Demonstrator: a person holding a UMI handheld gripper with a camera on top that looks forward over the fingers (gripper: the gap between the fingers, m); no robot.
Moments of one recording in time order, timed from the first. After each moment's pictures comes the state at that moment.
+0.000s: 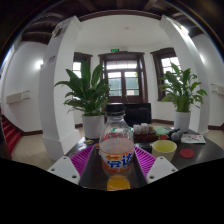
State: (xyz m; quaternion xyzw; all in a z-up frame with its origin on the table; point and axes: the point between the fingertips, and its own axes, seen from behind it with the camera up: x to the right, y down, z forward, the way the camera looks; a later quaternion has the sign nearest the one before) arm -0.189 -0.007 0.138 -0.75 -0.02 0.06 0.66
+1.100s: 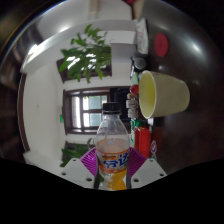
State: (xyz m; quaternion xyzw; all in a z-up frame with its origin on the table) arm -0.134 0.090 0.168 -0.49 0.50 0.52 0.49
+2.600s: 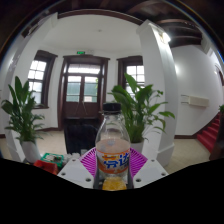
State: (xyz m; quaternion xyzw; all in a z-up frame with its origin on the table) arm 0.114 0.121 0.269 -0.73 0.11 -0.12 0.67
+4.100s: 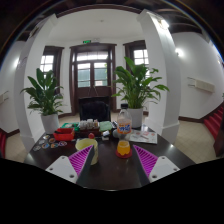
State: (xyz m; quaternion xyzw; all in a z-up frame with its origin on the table) arm 0.074 -0.083 0.167 -0.79 0.09 -0.05 0.61
